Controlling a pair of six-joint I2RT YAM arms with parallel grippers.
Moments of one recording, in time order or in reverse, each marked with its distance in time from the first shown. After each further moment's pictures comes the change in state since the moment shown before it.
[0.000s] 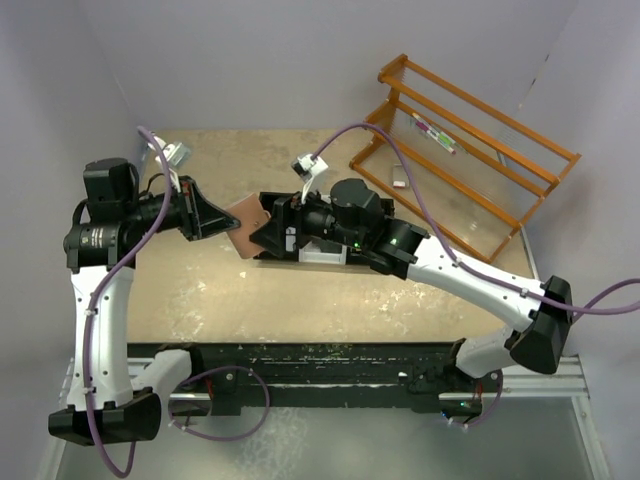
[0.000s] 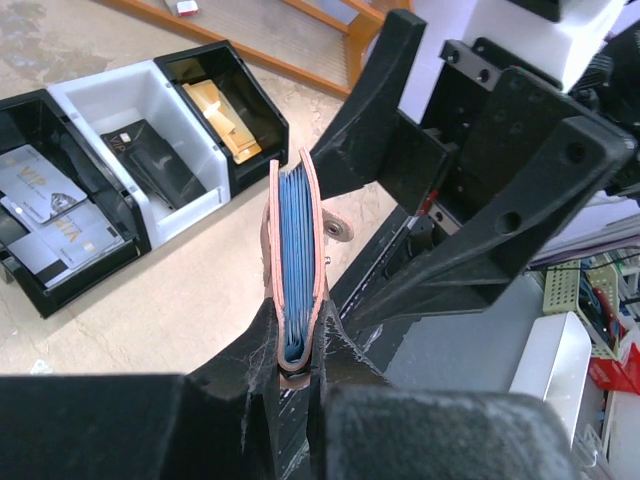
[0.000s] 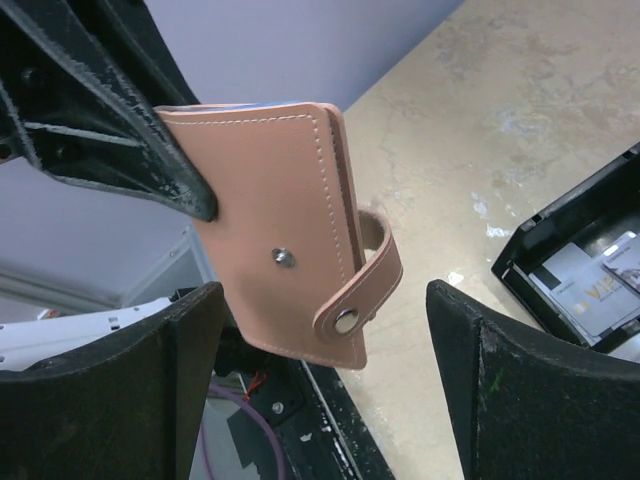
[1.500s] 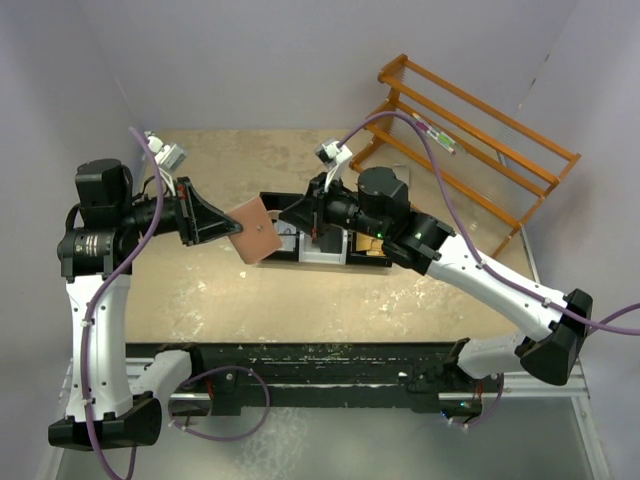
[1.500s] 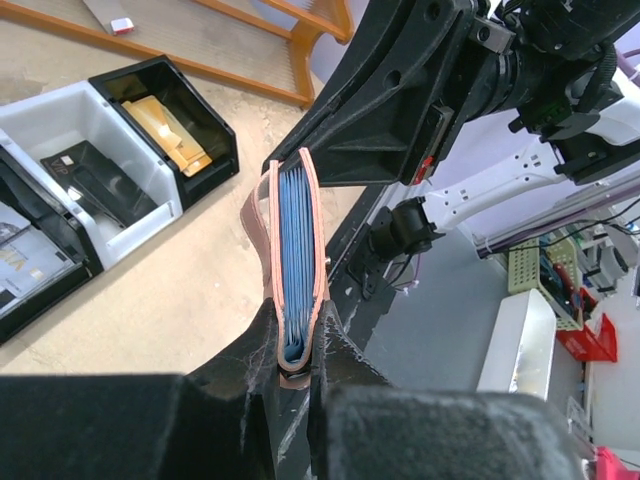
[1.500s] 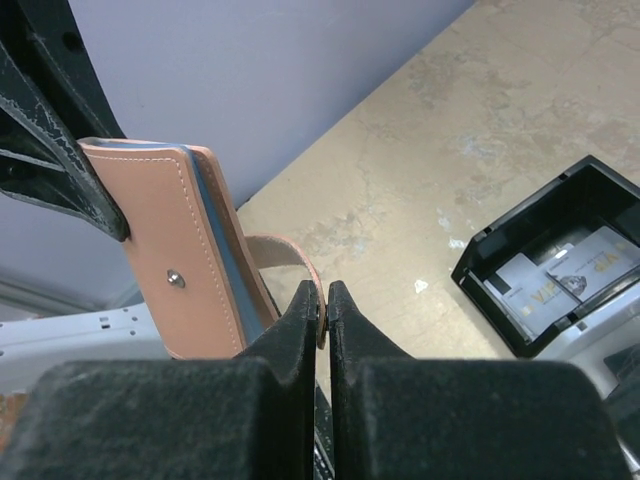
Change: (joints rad) left arm 0.000 -0.029 0.036 0.003 0.127 -0.036; right arm -0.092 -0.071 0.007 -0.045 -0.071 -0.048
